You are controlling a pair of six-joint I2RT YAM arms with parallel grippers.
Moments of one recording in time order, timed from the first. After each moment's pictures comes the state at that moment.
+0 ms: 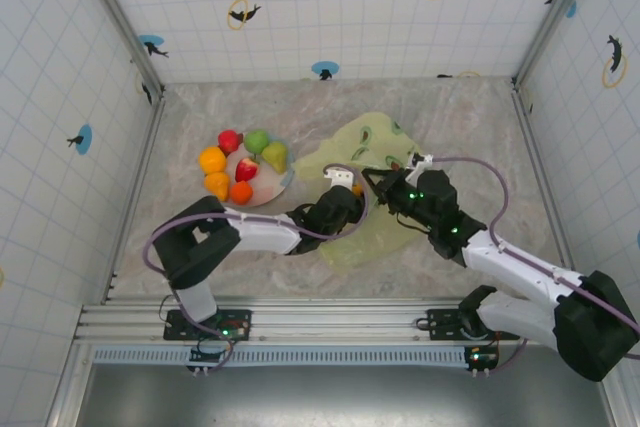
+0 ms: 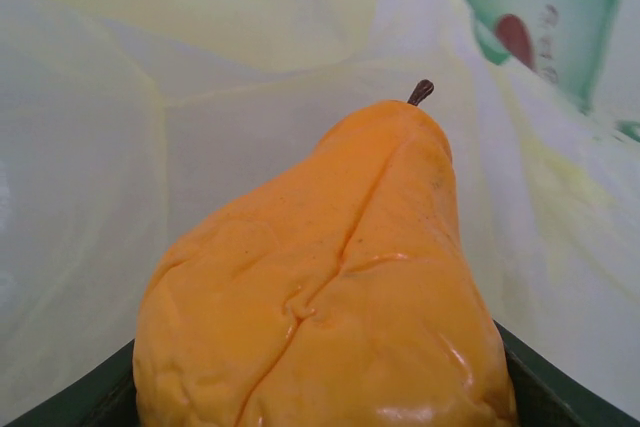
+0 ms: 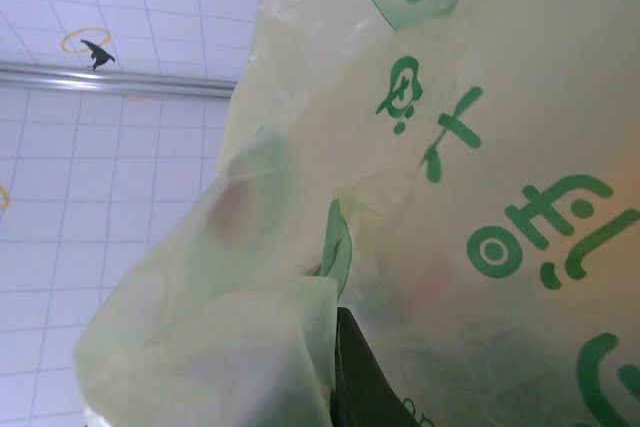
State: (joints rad) left arm -1.03 1.80 0.84 0.46 -0.27 -0.66; right arm 0.68 1.06 0.49 0.36 -0.11 1.42
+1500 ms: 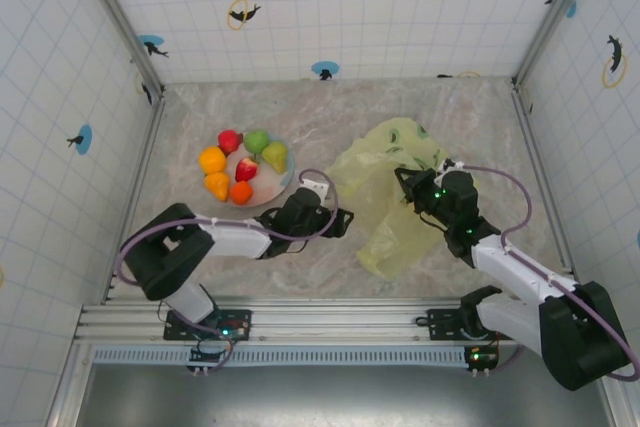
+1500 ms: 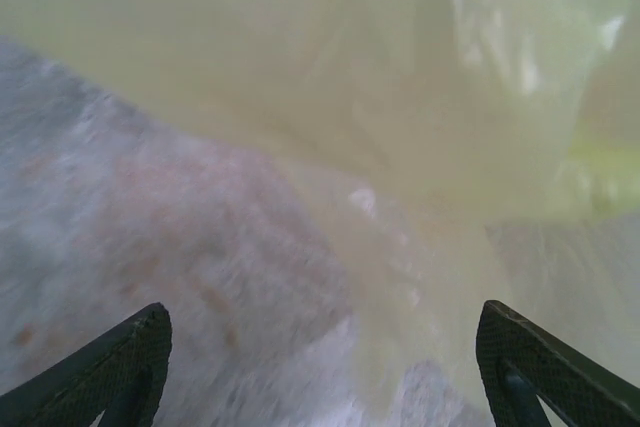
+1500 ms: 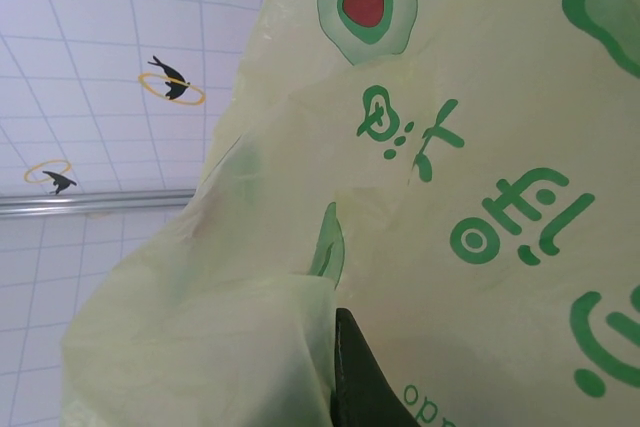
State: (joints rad) left arm -0.89 1.65 0.62 0.41 0.07 -0.60; right arm 0.42 1.05 0.38 0.38 -0.19 1.40
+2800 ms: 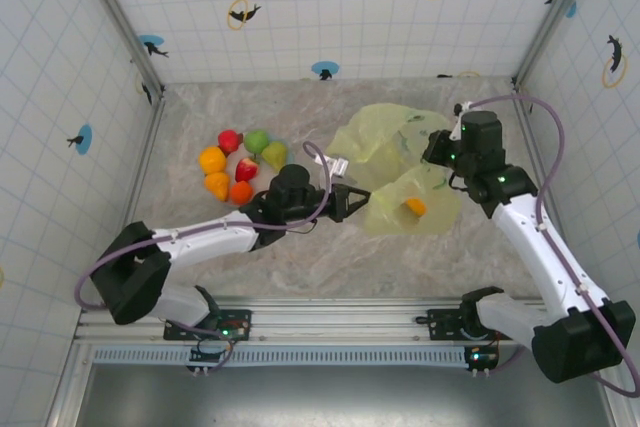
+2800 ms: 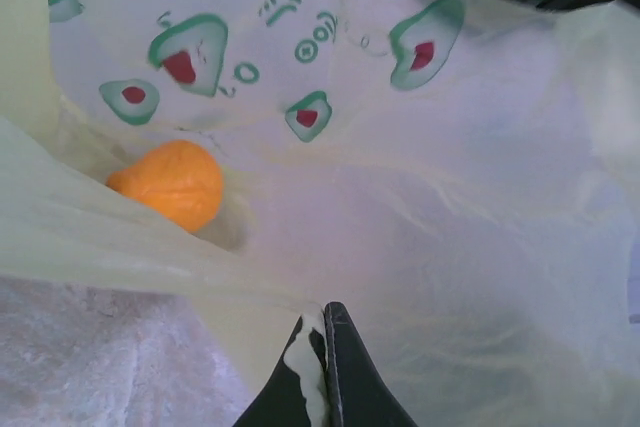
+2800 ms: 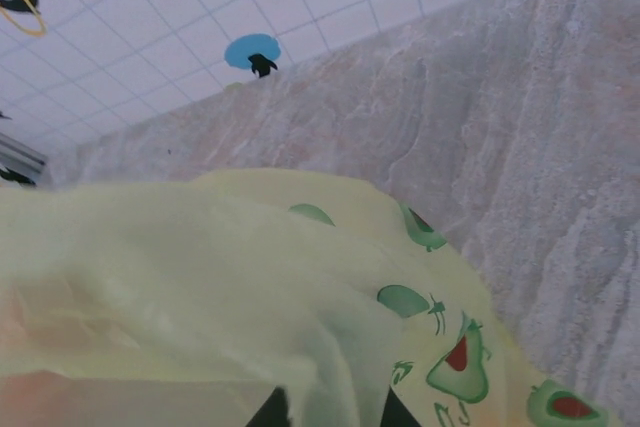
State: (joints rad) left arm -0.89 1.39 0.73 0.40 0.45 -0.69; right arm 0.30 1.10 1.01 -0.48 -0.02 0.45
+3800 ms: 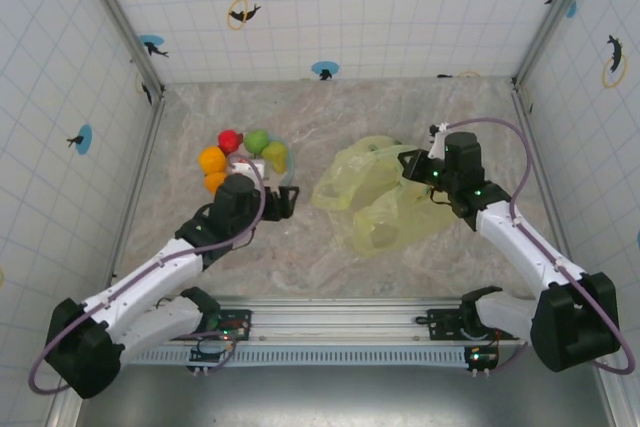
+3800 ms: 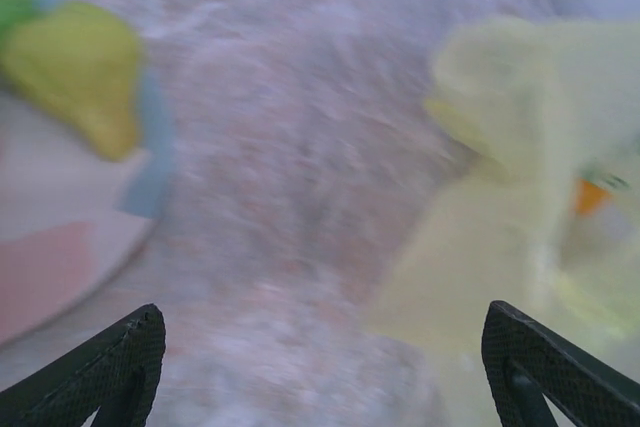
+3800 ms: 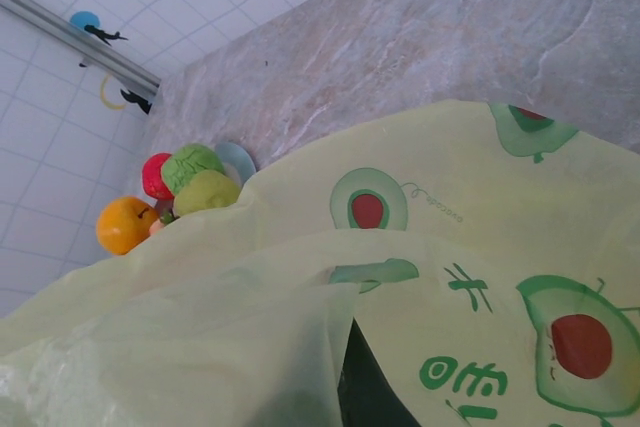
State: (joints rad) left arm -0.59 0.95 0.58 -0.20 -0.01 -0.50; right arm 0.33 1.15 0.74 -0.08 -0.31 0.59
